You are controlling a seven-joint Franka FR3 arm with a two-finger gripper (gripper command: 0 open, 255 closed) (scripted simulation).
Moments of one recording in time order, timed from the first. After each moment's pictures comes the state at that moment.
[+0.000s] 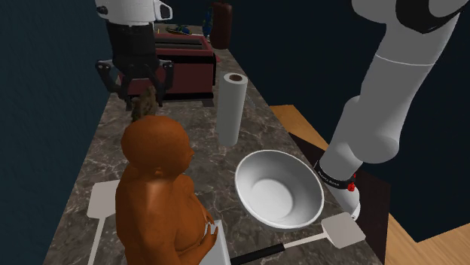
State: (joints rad) arm 0.32 0.12 0.42 -1.67 0.03 1.79 1.23
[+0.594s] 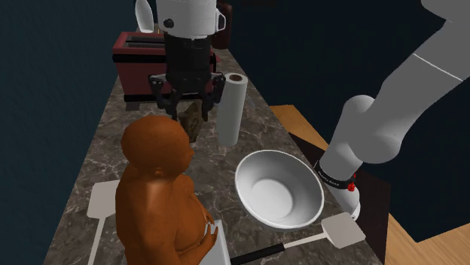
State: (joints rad) arm 0.34 -0.24 0.42 -2.04 0.18 1.83 1.21
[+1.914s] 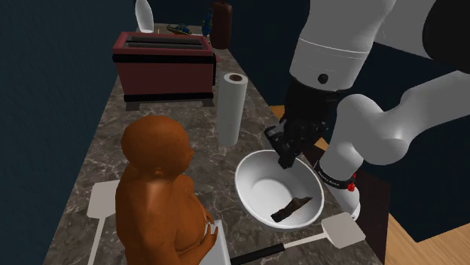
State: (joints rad) arm 0.55 -0.85 0.45 -2.52 0.42 1.72 1.31
